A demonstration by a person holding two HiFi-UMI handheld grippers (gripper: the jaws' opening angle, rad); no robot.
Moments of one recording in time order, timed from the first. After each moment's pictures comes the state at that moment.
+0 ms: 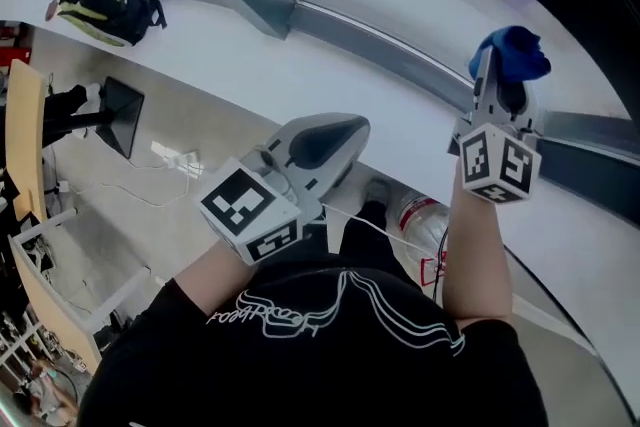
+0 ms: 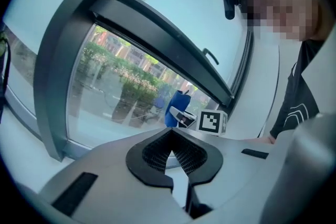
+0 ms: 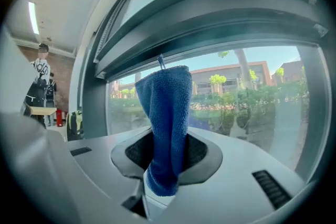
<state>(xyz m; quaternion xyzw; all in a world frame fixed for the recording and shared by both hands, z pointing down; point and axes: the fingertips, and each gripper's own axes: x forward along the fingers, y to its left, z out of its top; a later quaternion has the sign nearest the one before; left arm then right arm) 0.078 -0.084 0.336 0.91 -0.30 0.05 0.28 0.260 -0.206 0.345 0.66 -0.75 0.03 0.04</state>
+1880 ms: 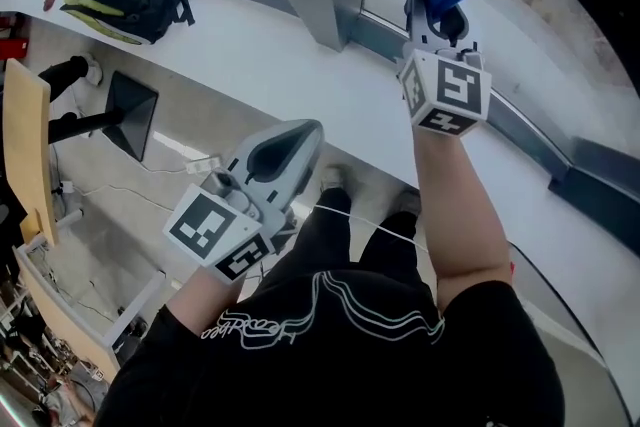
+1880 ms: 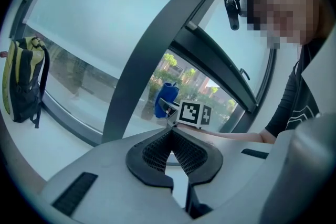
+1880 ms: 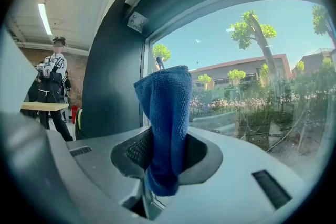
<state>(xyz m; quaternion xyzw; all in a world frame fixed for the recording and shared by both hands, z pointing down) -0.164 -0.150 0.384 0.86 -0.40 0.06 0.31 -0.044 -0.354 0.411 0.58 -0.81 0.03 0.06</state>
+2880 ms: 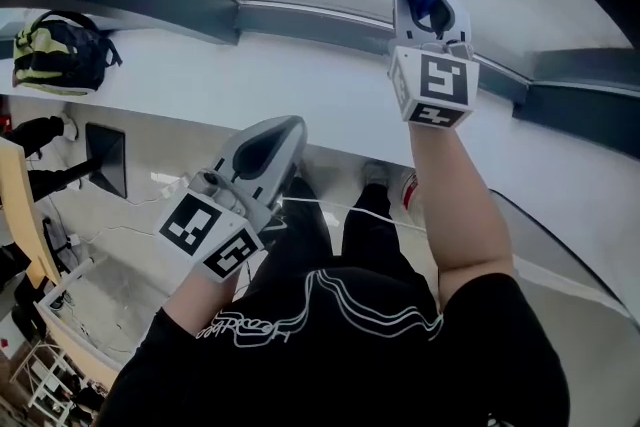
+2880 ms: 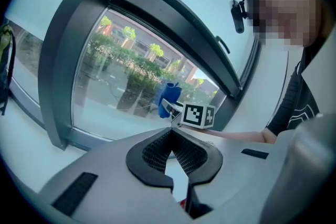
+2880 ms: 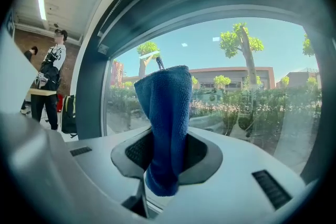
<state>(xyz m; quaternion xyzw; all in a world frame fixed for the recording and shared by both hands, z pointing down) 0.063 -0.086 0.395 0.89 -0.32 0.09 0.31 0.227 -0.256 0.418 0.65 -0.76 0.01 0.09</state>
